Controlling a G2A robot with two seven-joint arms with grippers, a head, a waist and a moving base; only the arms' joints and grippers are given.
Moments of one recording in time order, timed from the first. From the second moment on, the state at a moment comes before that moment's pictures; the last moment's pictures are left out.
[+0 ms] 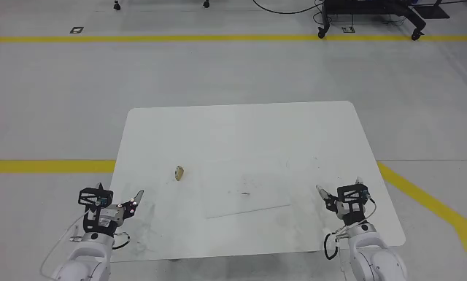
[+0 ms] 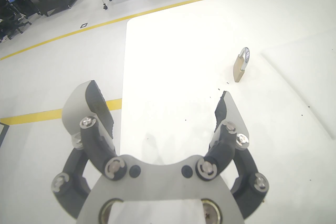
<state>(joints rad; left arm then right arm) 1.73 -1.15 -1.60 -1.80 1.33 0.00 0.00 -1.73 -1.15 1.60 -1.80 -1.33 0.00 0.00</state>
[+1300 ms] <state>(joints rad) 1.73 -1.15 -1.60 -1.80 1.33 0.00 0.00 -1.42 -1.17 1.23 -1.70 -1.49 -0.42 0.15</state>
